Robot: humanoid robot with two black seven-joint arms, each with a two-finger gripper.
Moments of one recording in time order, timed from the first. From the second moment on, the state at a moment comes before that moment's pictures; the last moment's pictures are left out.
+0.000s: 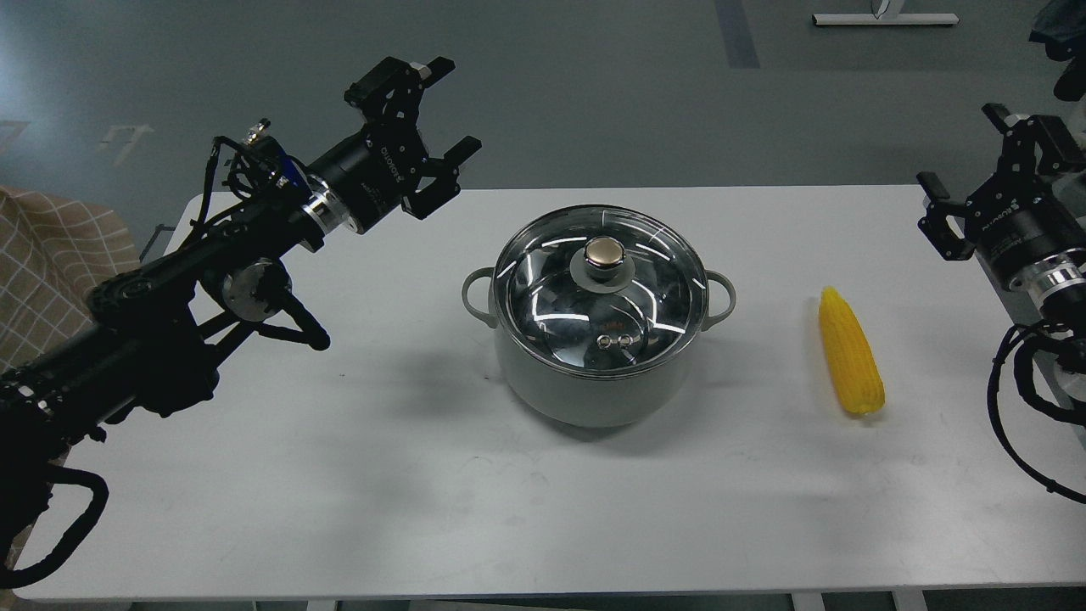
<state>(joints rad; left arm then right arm) -0.82 0.40 -0.65 -0.93 0.32 -0.40 -0.37 0.68 -0.44 0.94 0.57 -0.40 0.49 0.39</state>
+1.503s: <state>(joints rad) -0.83 0.35 -0.77 -0.83 0.34 -0.44 -0.42 0.74 -0.36 0.95 0.56 -0.39 0.49 0.41</state>
